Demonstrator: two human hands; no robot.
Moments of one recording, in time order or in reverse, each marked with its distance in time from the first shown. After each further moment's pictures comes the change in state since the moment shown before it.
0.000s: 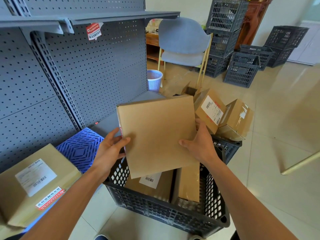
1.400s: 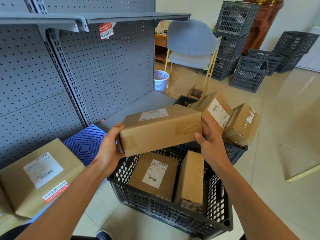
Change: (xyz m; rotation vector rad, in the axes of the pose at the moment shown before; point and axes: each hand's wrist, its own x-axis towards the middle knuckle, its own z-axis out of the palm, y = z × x) left_hand -0.003 0.013 -0.013 -0.332 -0.022 -0.129; right_hand -0.014 -0.004 -0.005 0.366 -0.041 -0.145
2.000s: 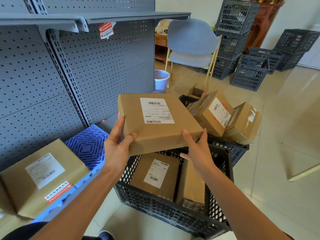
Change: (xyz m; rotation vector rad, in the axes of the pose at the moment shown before) left_hand -0.014 -0.018 0.019 0.070 0.087 0.372; right_hand -0.010 -0.002 0.041 0.285 0.083 0.427
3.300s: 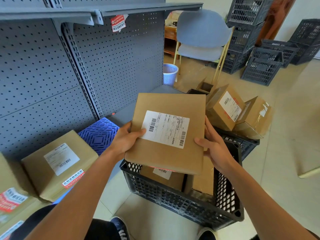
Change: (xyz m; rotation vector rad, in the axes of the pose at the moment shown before) left_hand 0.037 -0.004 -0.035 0.426 -0.164 -0.297; right_hand -0.004 0.009 -0.030 -0.143 -0.329 -0.146
